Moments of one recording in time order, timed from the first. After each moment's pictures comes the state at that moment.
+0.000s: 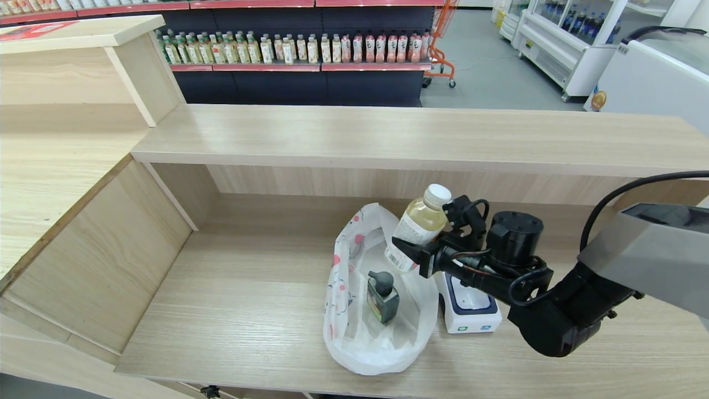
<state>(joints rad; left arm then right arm) 0.00 0.00 0.00 0.00 -0.01 0.00 0.44 2.16 -0.80 -1.35 0.28 0.01</state>
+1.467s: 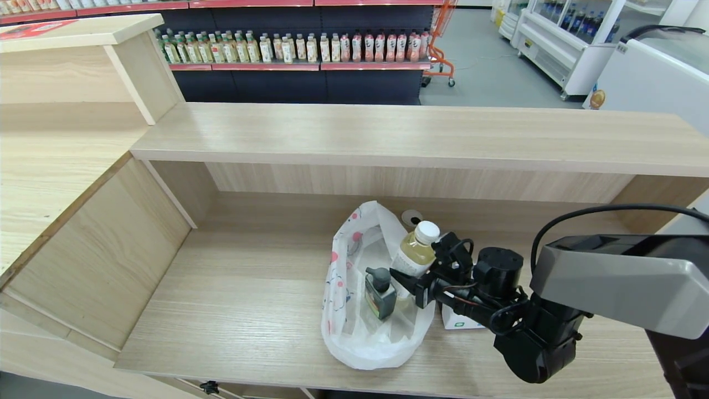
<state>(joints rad) 0.00 0.00 0.00 0.00 -0.01 0.00 0.45 2.37 -0.74 -1.57 0.31 -0.07</state>
